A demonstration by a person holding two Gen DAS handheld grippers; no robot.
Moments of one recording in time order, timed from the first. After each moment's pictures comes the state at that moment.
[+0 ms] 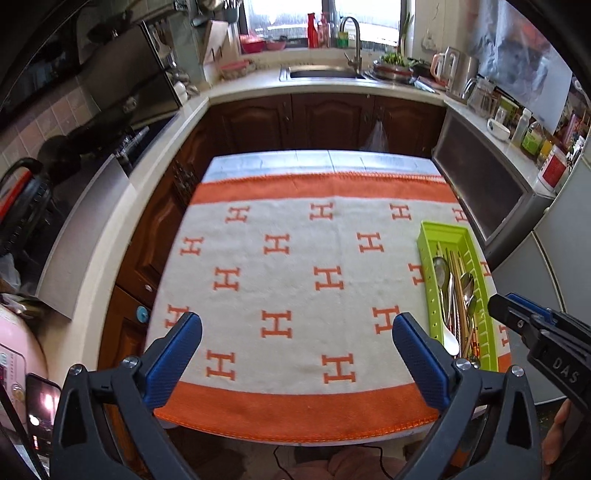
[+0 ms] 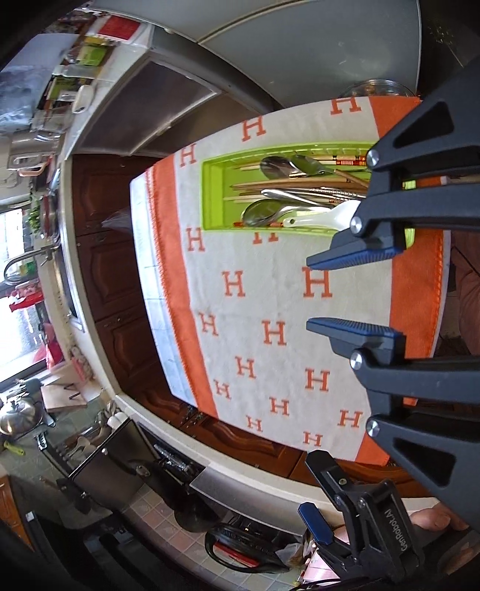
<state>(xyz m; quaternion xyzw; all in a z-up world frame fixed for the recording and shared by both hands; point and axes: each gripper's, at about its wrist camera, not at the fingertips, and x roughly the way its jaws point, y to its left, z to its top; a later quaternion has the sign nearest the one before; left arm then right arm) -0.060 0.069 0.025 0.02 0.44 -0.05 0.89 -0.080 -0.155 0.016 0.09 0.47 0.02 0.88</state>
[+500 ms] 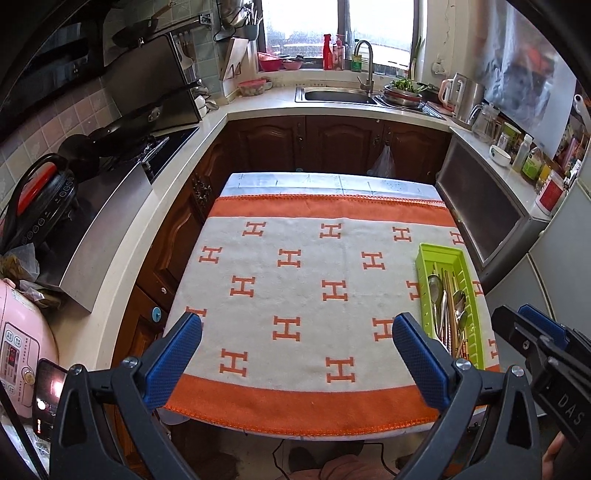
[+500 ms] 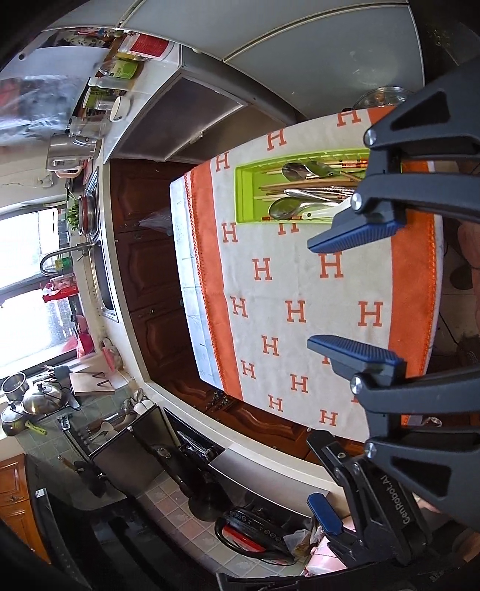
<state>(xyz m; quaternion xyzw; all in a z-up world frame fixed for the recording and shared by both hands) -0.092 0.086 0.056 0.00 0.42 -0.03 0.91 -0.119 -0.118 0.068 0.07 0.42 0.00 0.90</state>
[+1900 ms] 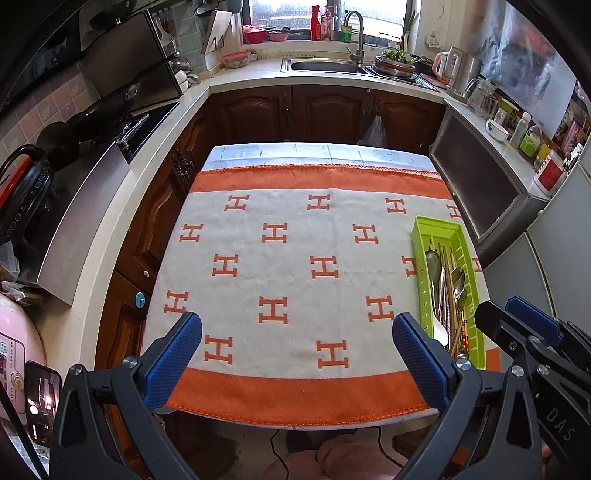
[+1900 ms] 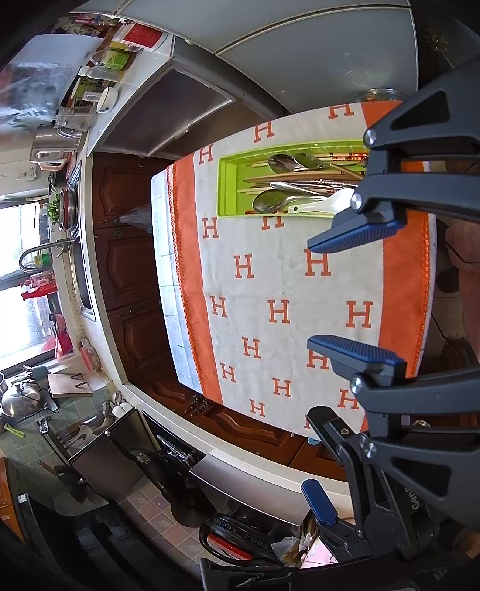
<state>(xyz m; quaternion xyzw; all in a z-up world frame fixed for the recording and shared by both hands) -0.066 0.075 0.029 0.00 0.47 -0.06 0.88 -0.102 -0.108 0.049 0.07 0.46 0.00 0.89</state>
